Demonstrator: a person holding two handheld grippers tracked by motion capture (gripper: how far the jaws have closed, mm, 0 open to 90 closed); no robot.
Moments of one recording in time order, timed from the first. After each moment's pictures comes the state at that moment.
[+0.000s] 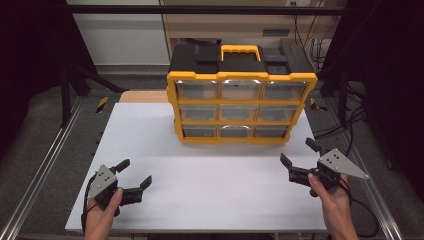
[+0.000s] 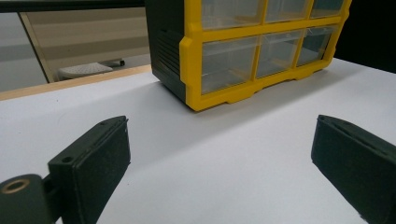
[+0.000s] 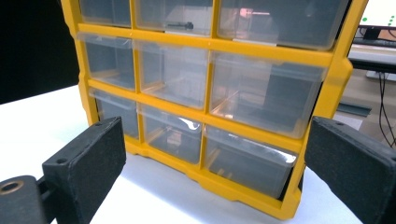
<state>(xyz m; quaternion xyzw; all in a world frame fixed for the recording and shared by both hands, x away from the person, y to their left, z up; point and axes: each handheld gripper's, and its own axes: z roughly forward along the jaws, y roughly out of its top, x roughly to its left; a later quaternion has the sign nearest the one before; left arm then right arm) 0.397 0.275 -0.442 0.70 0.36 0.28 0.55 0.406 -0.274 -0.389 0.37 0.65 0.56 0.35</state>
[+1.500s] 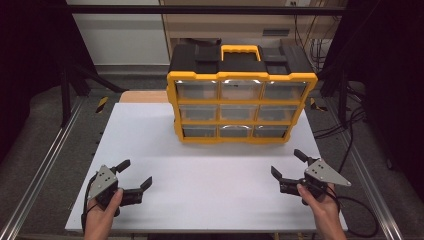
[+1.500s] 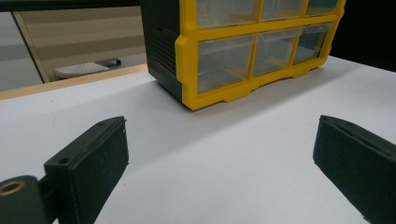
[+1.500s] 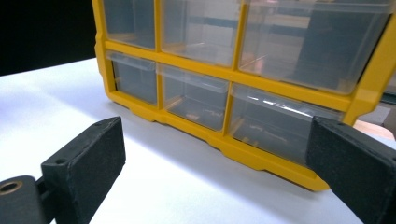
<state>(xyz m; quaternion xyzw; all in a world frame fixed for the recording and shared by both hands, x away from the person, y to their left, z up) 0.397 0.274 -0.442 0.71 0.35 0.27 0.55 0.405 -0.262 -0.433 0.36 0.68 0.55 0.33</state>
